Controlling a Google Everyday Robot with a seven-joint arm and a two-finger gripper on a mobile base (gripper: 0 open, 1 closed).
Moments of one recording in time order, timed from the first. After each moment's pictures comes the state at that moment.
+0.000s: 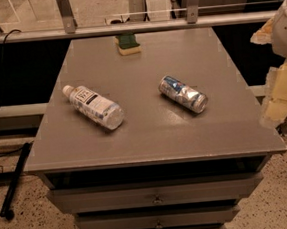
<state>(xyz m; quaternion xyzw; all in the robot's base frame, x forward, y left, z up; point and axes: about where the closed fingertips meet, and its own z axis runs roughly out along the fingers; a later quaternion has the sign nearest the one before) 0.438 -0.217 0.976 -0.60 0.78 -0.03 0.16</state>
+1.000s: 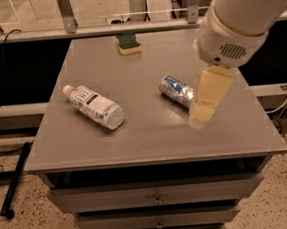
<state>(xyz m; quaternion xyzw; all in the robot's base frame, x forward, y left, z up) 0.462 -0.113 0.963 -0.61 0.77 -0.01 0.18</state>
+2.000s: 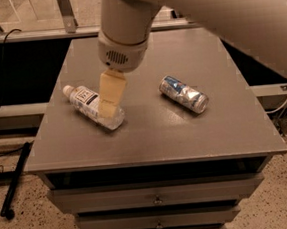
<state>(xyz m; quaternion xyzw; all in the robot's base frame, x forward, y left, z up) 0.517 0.043 0.932 -0.60 0.78 0.02 0.17</state>
